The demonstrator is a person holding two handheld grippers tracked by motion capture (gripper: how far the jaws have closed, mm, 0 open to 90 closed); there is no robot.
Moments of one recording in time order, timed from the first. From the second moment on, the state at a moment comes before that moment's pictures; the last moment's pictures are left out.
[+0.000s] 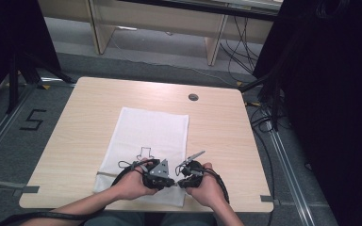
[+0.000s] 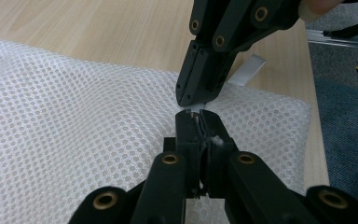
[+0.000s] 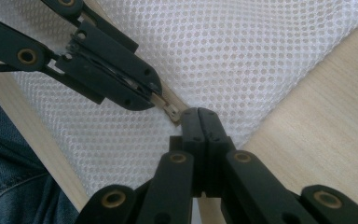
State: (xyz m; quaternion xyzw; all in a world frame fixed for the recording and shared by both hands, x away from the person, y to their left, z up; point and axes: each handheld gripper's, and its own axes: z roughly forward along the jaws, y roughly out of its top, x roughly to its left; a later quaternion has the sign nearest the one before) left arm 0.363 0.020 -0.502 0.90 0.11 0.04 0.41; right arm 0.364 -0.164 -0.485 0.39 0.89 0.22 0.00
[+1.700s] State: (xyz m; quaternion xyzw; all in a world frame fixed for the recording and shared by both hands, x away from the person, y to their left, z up) left arm 0.366 0.016 -0.506 0.89 0.13 0.02 0.43; right arm 0.366 -0.166 -0.485 0.39 0.89 0.22 0.00
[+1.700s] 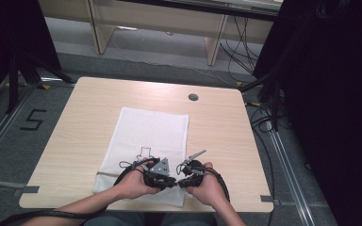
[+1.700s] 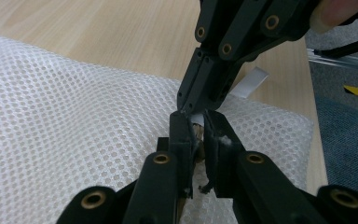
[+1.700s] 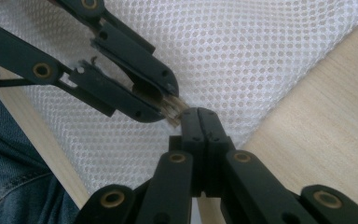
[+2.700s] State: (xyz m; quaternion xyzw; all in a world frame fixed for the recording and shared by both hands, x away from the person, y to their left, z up) left arm 0.364 0.022 -0.499 0.90 0.11 0.03 0.42; right arm 0.363 -0.163 -0.485 0.39 0.89 0.22 0.00
